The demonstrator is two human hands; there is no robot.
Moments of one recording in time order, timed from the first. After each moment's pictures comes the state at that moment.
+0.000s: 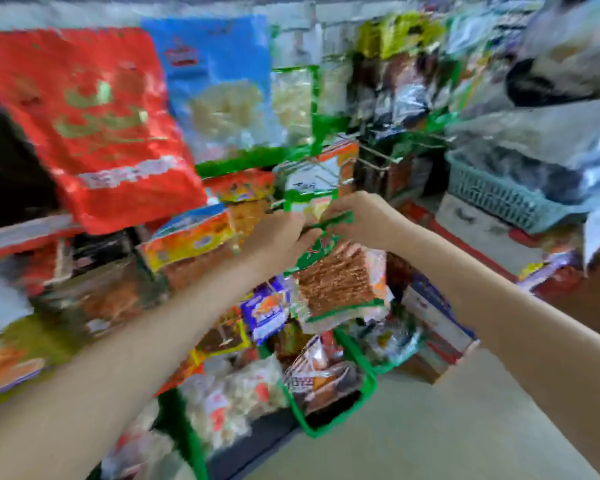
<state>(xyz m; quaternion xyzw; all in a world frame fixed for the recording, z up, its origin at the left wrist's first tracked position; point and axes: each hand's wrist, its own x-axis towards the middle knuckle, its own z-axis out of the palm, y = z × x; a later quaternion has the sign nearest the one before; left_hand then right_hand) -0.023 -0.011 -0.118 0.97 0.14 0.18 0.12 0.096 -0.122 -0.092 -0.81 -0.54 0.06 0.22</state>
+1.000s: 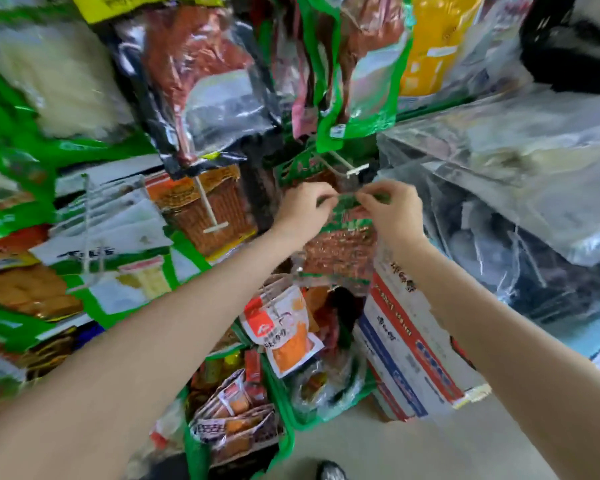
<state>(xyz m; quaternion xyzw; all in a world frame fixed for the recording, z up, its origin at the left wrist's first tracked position) 0.466 -0.031 -0.166 0.90 0.27 0.19 0.30 0.559 -0.127 -0.178 -0.80 -0.27 0.11 0.53</state>
